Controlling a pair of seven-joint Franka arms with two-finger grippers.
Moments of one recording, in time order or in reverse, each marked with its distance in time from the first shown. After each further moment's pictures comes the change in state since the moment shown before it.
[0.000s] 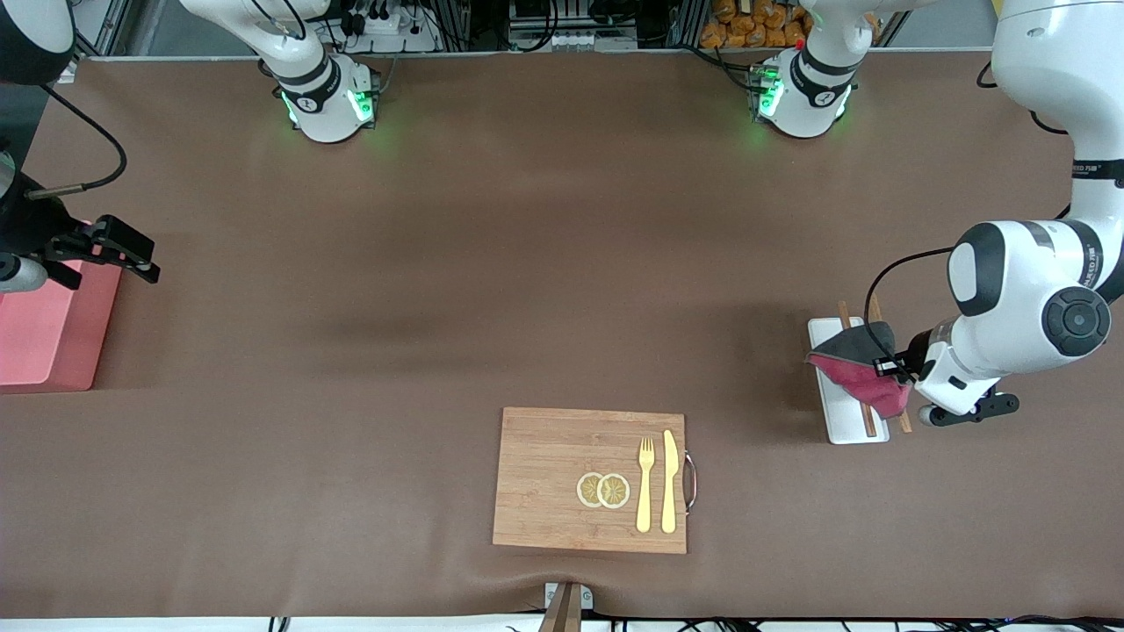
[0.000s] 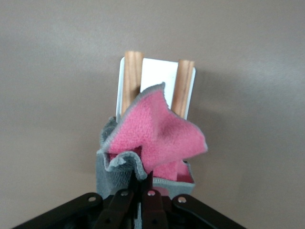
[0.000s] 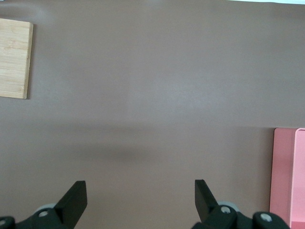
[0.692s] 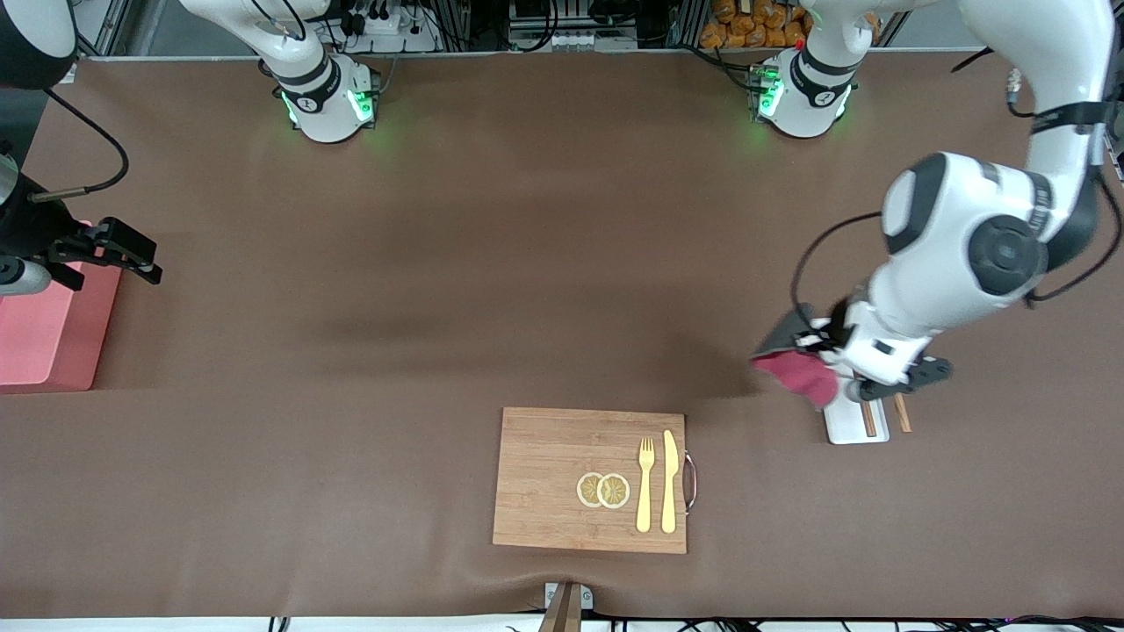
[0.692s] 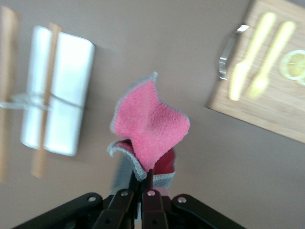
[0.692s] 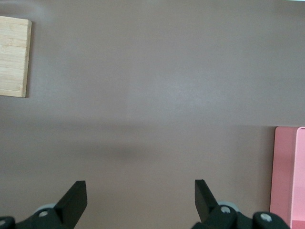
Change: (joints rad) left arm -0.020 -0.102 -0.297 0.087 -0.006 -0.123 -0.453; right arm 0.000 0.007 0.000 -0.001 0.000 -0.003 0.000
